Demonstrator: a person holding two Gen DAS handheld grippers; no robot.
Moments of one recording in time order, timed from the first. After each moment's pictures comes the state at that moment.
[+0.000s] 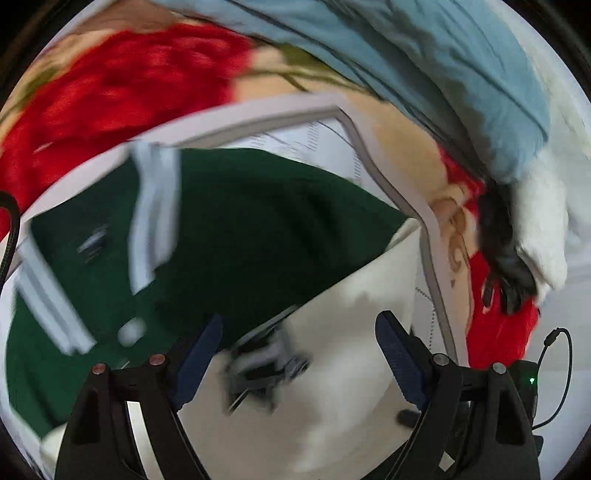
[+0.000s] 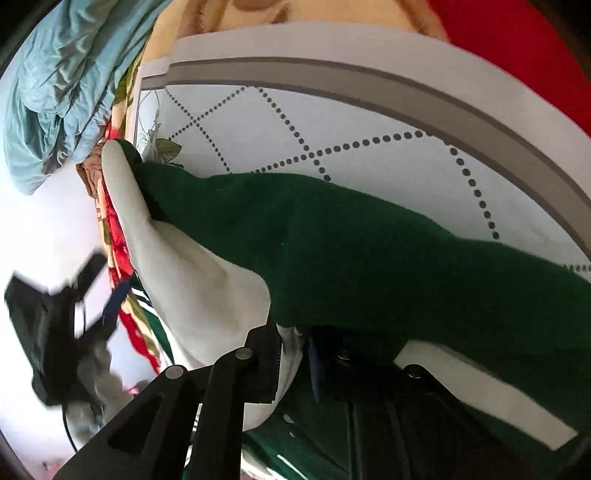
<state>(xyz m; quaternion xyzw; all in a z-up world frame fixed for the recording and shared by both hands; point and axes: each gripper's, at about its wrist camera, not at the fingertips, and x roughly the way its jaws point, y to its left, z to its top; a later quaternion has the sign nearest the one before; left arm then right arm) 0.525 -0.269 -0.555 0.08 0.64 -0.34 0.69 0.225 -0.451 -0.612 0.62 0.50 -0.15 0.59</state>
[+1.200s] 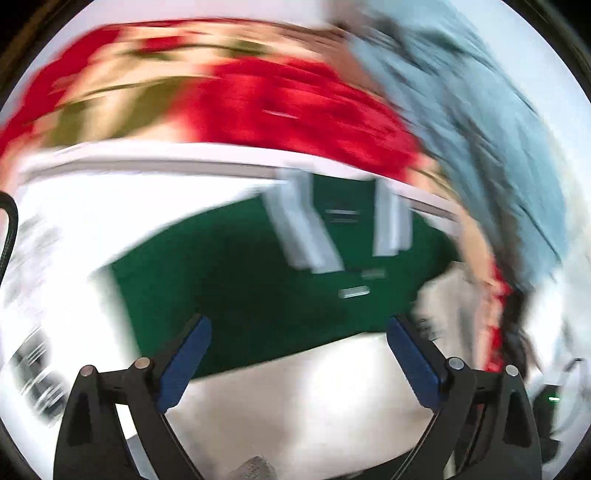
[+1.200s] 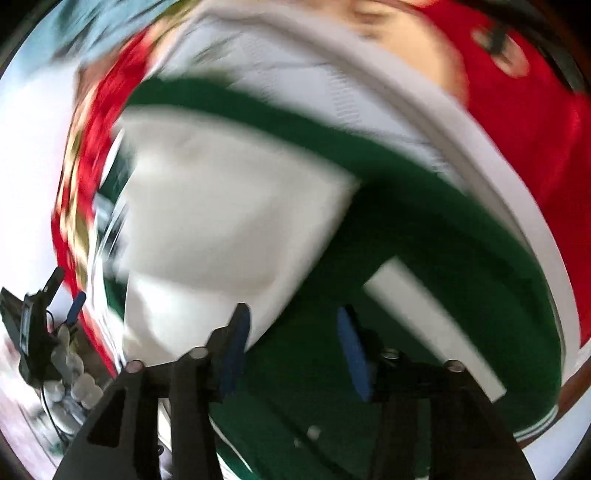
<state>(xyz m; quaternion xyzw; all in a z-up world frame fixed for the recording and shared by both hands) 0.491 0.011 -0.497 -0.10 0.58 -0.13 0.80 0.239 -0.392 -0.533 0.41 0.63 -0.13 0.64</state>
